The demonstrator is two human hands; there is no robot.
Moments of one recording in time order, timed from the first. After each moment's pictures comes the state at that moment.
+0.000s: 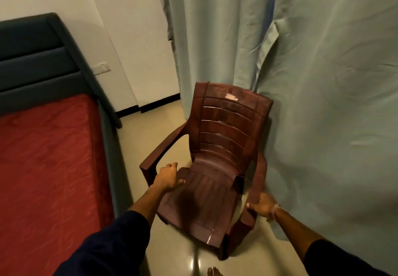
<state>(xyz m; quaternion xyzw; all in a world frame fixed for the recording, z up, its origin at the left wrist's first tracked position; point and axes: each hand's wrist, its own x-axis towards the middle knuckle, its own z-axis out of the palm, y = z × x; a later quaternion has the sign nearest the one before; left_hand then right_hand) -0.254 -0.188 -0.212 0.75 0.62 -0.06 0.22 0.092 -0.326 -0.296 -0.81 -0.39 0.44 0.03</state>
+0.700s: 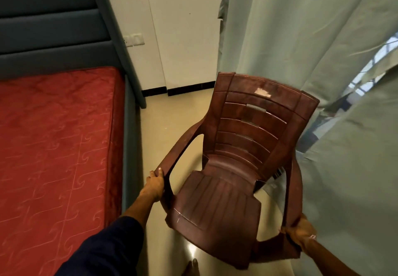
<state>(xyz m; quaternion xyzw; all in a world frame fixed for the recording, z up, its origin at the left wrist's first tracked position) -0.385 -0.058 -0.315 0.61 0.73 -0.13 0.29 0.087 -0.178 -0.335 -0.86 -0.30 0.40 0.08</state>
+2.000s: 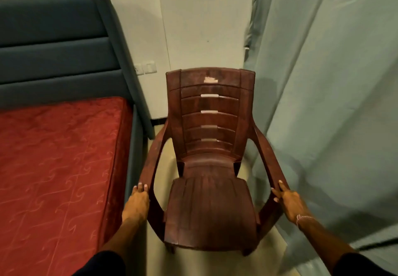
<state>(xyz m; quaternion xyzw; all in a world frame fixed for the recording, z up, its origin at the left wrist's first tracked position) -0.504 0.171 -0.333 0.60 0.79 -0.05 0.14 -0.026 0.203 -0.336 -0.74 -0.60 0.31 0.02</state>
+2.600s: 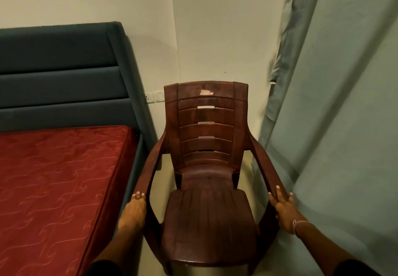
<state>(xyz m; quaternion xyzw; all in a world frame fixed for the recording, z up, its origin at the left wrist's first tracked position) -0.527 0.363 -0.338 0.59 0.80 -0.06 0.08 -0.058 0.452 -0.363 -0.65 -0.72 0.18 -0.15</state>
